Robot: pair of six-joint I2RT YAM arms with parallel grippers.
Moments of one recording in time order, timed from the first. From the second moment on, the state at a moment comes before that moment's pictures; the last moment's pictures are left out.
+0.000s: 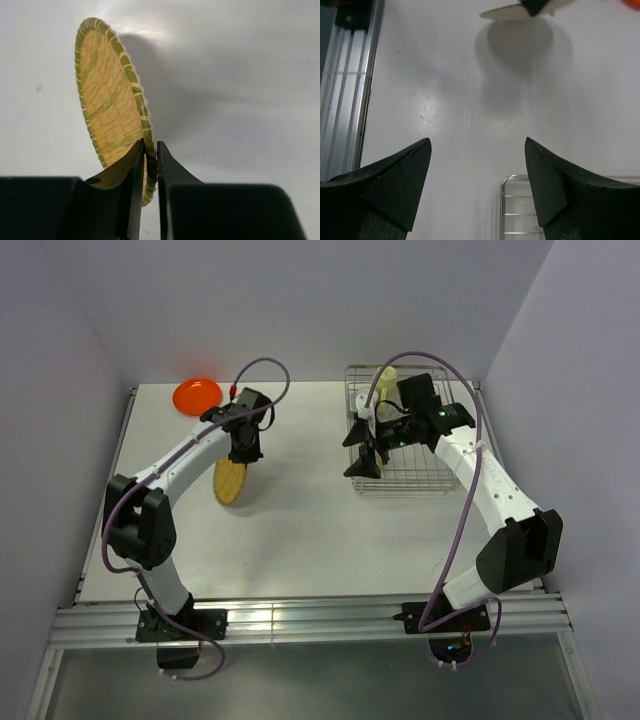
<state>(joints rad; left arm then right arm) -0.47 1.77 1.48 -0.86 -0.38 -0.49 0.31 1.49 1.44 -0.84 -0.98 -0.80</state>
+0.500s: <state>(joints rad) -0.45 1.73 1.55 -0.78 0.06 -0.50 0.62 1.39 1.34 -1.05 -0.81 -1.69</state>
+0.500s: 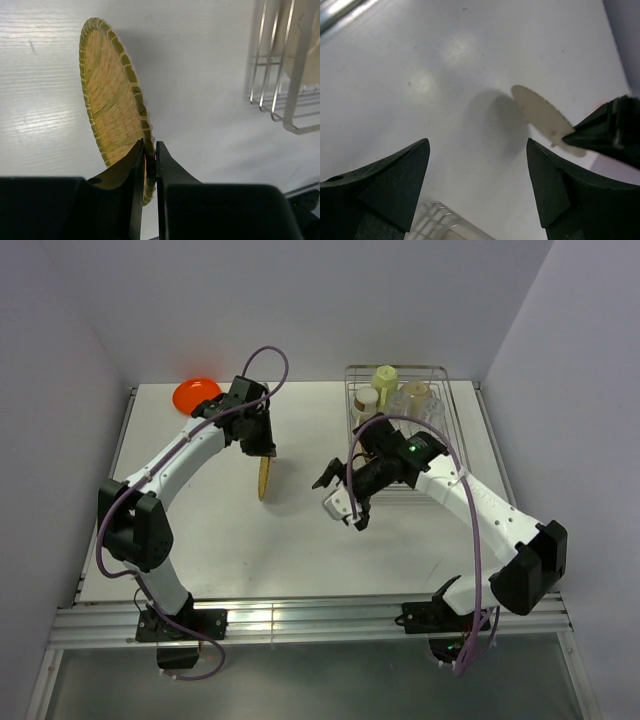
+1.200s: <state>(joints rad) -0.45 1.72 1.53 -0.77 0.26 -0.52 0.94 1.71 1.46 -0.79 -0.29 -1.95</state>
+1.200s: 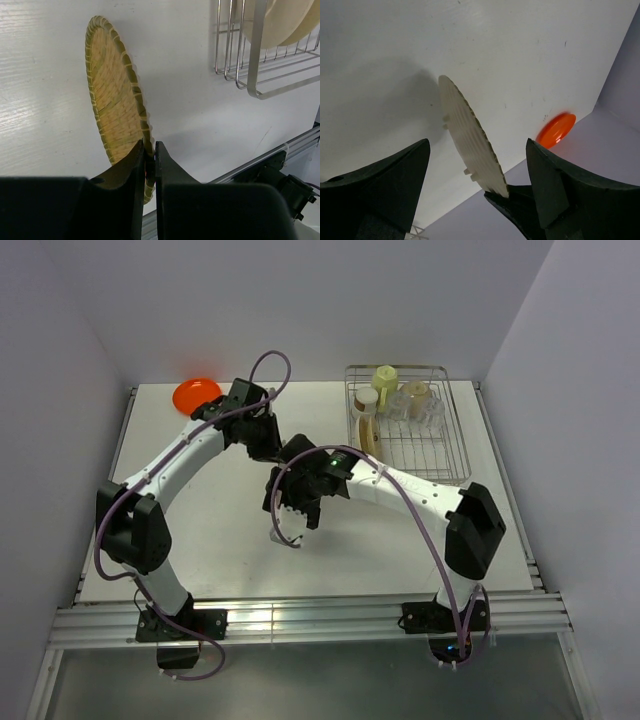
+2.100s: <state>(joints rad) -0.60 1.78 1.62 -0.95 0.11 -0.52 1.00 1.90 1.54 -0.82 0.04 -1.96</state>
